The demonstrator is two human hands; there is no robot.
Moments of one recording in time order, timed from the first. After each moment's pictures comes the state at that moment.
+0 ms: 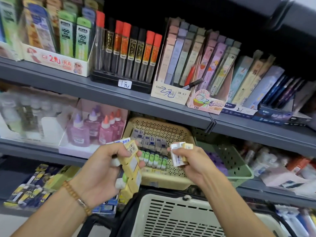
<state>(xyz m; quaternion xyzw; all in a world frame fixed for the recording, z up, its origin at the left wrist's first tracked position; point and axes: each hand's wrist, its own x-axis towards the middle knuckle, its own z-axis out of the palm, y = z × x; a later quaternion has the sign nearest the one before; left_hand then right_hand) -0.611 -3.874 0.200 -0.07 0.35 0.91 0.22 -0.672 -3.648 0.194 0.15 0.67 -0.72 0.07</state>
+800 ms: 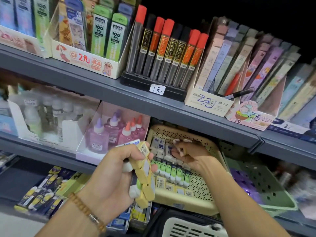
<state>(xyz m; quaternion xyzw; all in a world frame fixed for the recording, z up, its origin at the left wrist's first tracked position) -0.627 -3.900 0.198 -0.08 0.35 0.92 0.15 -0.792 -3.695 0.154 0.21 0.69 -0.68 0.10</state>
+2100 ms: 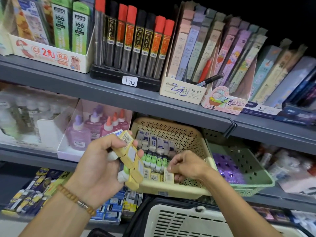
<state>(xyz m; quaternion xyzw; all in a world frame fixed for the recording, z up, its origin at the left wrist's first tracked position) -0.641 -3.887 0.195 -0.07 0.32 0.93 0.15 -0.715 -3.654 0.164 0.02 0.90 -0.38 0.23</state>
